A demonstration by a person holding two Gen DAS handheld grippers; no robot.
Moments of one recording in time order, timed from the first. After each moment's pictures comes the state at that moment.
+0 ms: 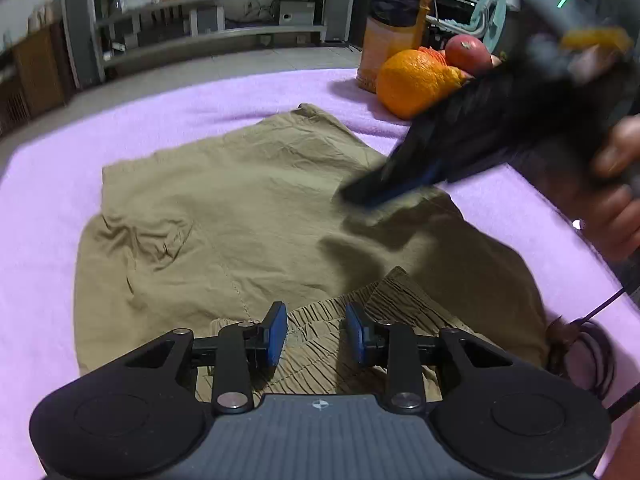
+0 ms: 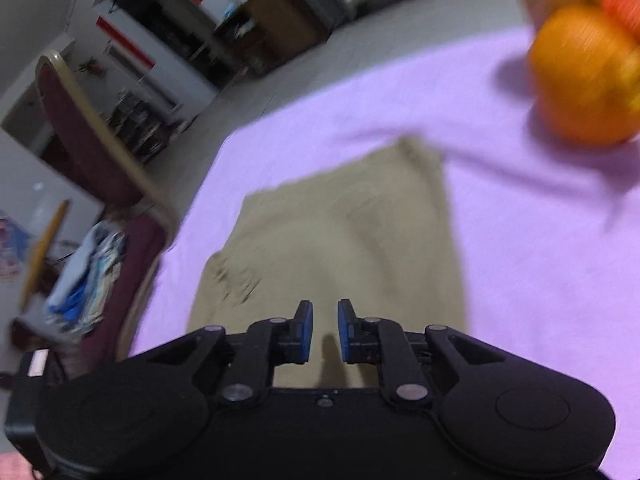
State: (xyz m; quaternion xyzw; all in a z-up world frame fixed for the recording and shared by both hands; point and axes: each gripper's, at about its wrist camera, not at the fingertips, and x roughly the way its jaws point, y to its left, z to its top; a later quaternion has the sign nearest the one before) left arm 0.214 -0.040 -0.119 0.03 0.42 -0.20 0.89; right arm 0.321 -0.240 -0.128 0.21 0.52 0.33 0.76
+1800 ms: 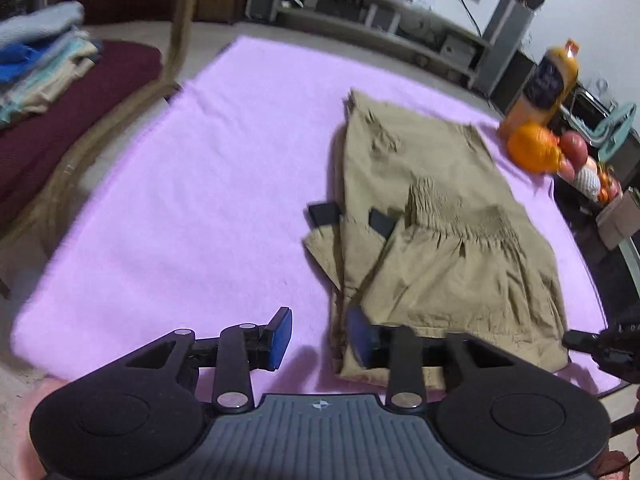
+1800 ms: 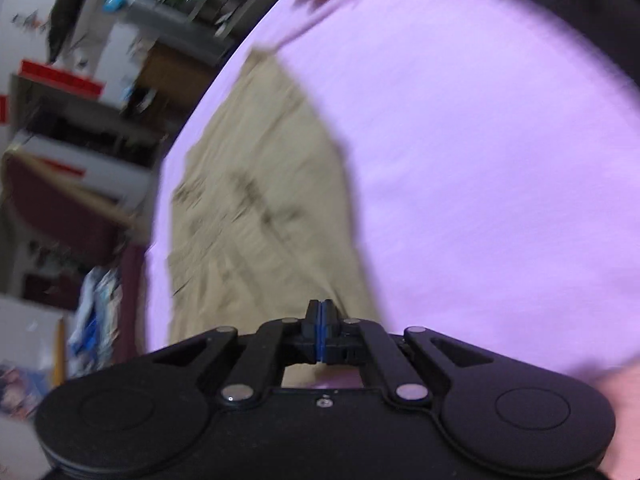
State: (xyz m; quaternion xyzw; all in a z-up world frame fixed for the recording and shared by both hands) left arm 0.034 0.102 -0.079 -0.13 0.42 0.00 0.90; right arm 0.085 -0.302 -0.145 0.37 0.49 0.10 0.78
